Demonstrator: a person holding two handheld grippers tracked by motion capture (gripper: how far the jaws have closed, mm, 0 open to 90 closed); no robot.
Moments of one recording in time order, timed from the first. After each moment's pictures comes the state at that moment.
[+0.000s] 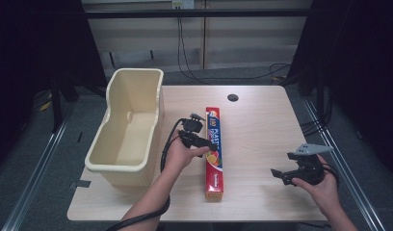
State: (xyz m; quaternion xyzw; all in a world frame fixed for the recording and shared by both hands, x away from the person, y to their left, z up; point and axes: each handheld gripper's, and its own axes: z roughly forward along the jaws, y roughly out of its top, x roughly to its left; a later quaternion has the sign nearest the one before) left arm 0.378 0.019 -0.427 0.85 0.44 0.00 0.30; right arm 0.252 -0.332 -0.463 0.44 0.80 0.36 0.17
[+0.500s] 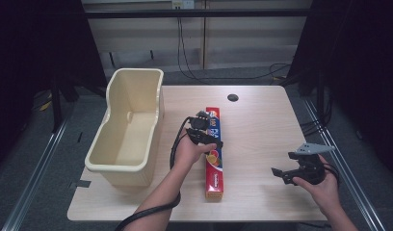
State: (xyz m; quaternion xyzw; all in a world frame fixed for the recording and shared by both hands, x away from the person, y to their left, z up) left arm 0.391 -0.002 -0.438 0.84 0.46 0.00 0.28; right arm 0.252 -0.333 -0.461 0.45 0.80 0.37 0.17
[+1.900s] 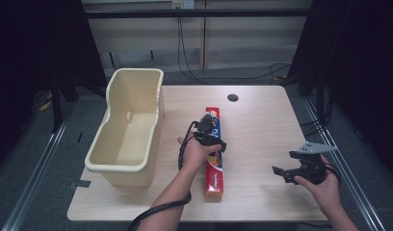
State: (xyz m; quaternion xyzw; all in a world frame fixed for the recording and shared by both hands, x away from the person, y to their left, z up) left arm 0.398 -0.021 -0.463 0.83 0.51 -0.04 0.24; right arm 0.252 -0.336 -0.460 0.45 0.79 0.38 0.18
